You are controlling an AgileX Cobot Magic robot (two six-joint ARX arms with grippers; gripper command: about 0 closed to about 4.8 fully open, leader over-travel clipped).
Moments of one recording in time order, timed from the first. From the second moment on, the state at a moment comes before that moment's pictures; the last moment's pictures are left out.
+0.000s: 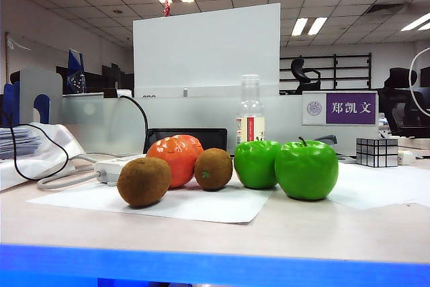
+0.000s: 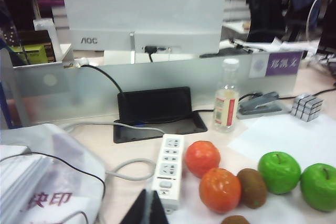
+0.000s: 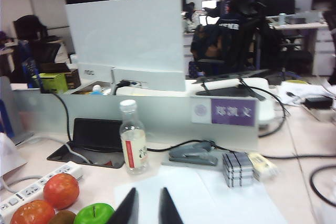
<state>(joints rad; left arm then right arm) 0.03 0.30 0.66 -0.37 0.38 0.04 0.57 0.09 0.67 -0.43 0.41 0.05</state>
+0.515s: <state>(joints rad) 0.02 0.00 0.39 -0.33 0.41 -0.19 0.57 0.00 0.54 -0.58 0.46 0.19</state>
